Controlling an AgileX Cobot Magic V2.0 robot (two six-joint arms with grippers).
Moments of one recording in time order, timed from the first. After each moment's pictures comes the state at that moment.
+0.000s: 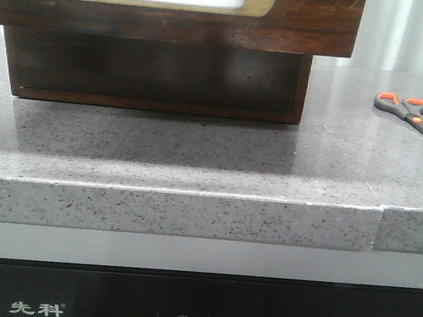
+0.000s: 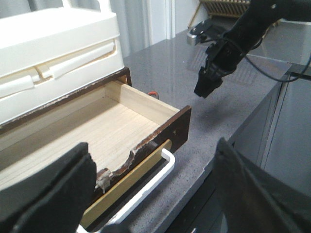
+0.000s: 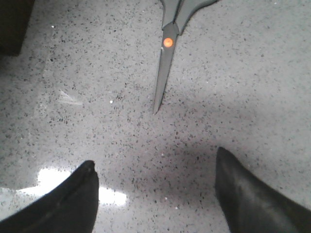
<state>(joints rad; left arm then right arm) -0.68 0.62 -1.13 -0.22 0.81 0.26 0.04 1.34 -1.26 0.02 0.97 -0.07</state>
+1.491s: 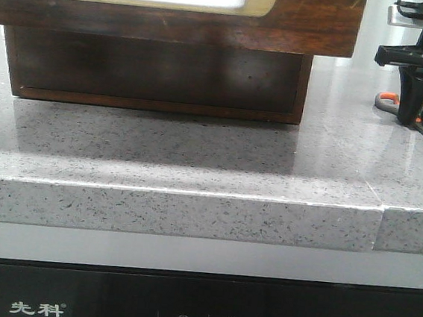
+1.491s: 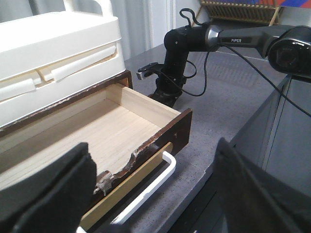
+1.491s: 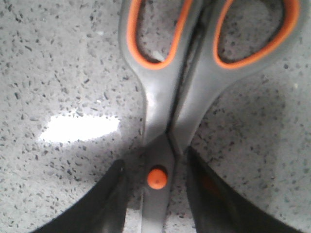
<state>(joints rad) -0.68 0.62 -1.13 -0.22 0.80 0.26 -0.01 2.06 -1.84 0.09 1.15 -0.04</state>
